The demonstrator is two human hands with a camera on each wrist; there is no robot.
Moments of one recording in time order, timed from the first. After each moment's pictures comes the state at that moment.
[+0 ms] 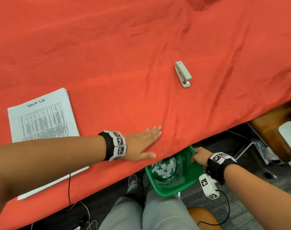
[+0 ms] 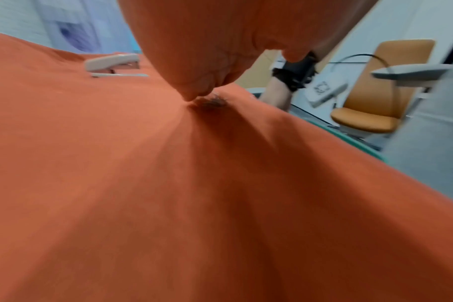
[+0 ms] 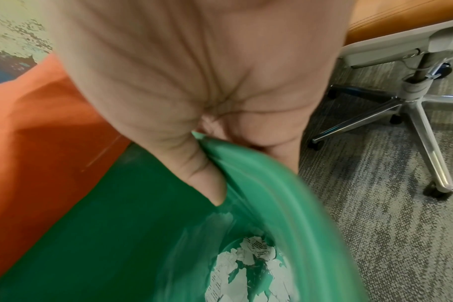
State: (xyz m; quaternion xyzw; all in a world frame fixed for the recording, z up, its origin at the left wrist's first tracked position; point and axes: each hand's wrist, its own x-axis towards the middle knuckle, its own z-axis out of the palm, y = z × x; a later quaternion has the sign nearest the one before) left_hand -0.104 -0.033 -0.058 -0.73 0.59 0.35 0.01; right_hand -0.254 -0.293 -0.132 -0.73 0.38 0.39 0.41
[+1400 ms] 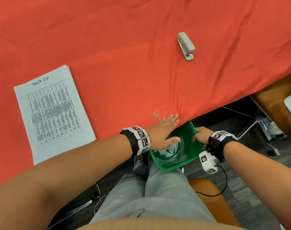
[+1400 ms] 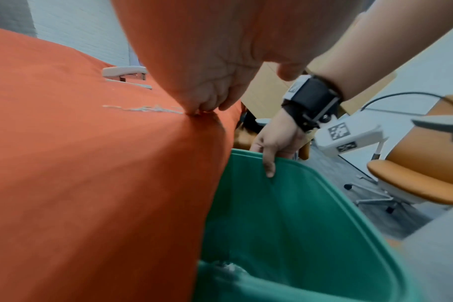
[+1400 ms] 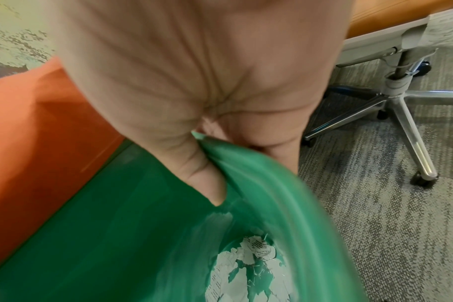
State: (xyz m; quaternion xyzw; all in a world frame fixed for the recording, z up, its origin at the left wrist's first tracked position) left_hand -0.186 -0.061 -0.059 -0.76 0.52 0.39 -0.09; right_hand -0.280 -0.279 -0.145 -0.74 0.37 0.38 0.41
